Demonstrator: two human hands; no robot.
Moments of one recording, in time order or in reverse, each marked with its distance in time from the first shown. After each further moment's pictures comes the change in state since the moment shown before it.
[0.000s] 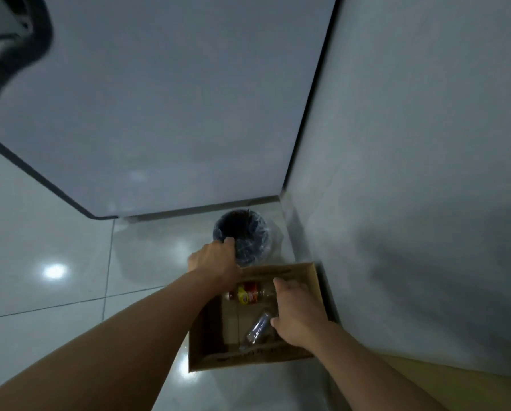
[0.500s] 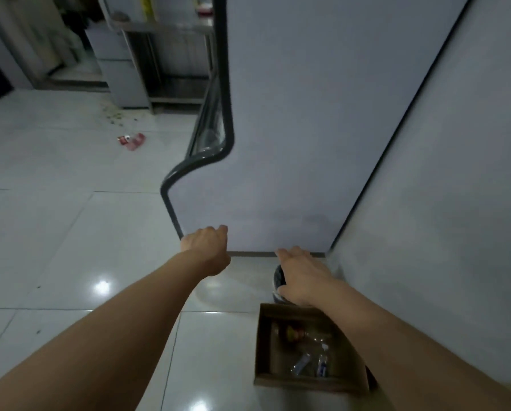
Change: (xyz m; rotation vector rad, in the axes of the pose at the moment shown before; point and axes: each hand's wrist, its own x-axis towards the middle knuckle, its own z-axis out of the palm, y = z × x) left_hand -0.185 -0.156 -0.234 0.122 0.194 -0.123; right_hand -0.137 -0.222 -0.165 -0.248 0.102 -0.311
